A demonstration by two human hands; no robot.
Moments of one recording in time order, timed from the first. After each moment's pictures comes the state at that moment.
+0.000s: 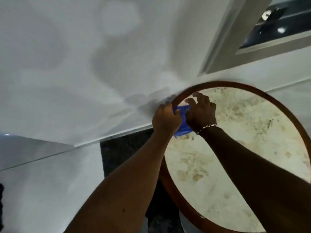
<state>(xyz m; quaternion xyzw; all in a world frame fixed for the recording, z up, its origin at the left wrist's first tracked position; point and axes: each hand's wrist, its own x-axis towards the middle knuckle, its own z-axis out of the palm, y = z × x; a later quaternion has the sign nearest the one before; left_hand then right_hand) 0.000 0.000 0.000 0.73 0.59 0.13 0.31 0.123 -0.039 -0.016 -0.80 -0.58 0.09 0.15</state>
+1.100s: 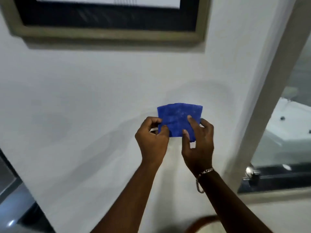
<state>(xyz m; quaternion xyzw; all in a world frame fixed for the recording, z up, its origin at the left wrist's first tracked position) -0.107 0.067 0.440 0.54 0.37 0.70 0.29 0.017 0.054 0.400 -0.49 -0.58 -0.20 0.62</state>
